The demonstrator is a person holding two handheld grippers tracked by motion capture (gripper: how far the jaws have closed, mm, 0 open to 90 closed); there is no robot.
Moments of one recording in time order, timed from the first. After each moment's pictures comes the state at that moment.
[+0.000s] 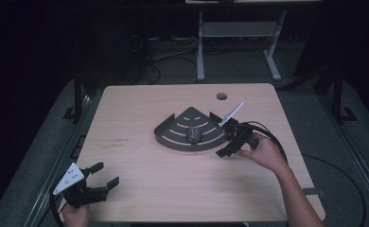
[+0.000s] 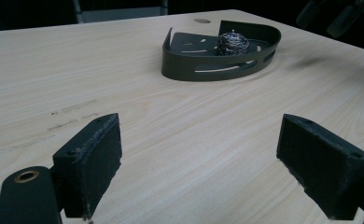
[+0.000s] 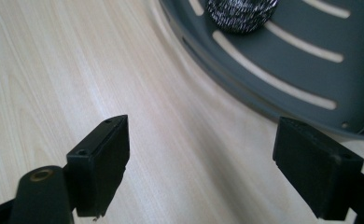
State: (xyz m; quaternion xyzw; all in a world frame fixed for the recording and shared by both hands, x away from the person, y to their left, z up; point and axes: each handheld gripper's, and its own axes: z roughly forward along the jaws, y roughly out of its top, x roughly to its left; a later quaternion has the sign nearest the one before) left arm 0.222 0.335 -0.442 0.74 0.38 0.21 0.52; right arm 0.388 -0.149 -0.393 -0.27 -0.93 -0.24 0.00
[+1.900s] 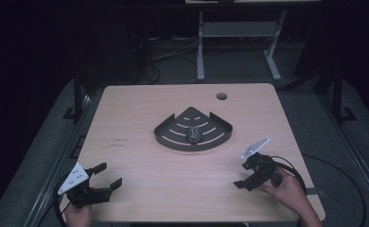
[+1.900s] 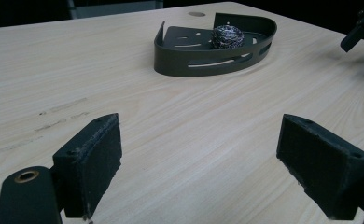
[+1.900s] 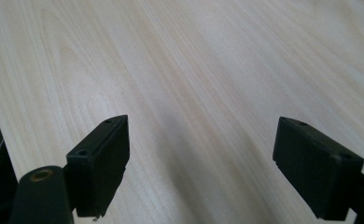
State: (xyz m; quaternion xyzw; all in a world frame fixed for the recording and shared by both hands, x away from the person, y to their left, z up) left arm 0.223 0.325 -0.443 0.75 0.37 0.21 0.51; right arm 0.297 -0.204 -0.436 -0.29 -0.92 -0.27 0.00
